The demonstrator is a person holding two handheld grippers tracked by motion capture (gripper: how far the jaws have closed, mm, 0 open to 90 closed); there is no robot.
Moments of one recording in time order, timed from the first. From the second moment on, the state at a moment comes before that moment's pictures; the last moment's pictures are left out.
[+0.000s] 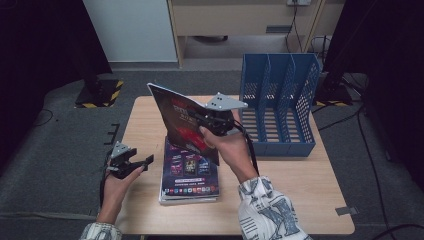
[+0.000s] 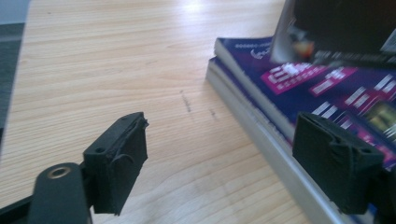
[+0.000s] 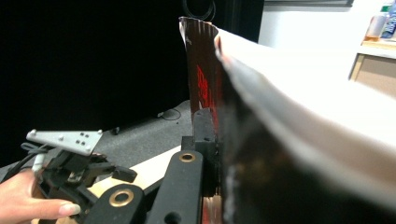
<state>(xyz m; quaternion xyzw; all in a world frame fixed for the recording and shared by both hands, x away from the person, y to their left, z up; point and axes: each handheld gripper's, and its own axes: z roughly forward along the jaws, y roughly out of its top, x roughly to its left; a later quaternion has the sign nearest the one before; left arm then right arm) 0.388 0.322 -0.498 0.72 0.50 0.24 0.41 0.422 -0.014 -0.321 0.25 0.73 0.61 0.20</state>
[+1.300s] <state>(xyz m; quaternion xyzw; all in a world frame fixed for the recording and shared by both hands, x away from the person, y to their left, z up) 0.394 0.315 -0.525 0.76 0.51 0.23 0.32 0.442 -0.029 -0.270 0.31 0.71 0.59 0.22</state>
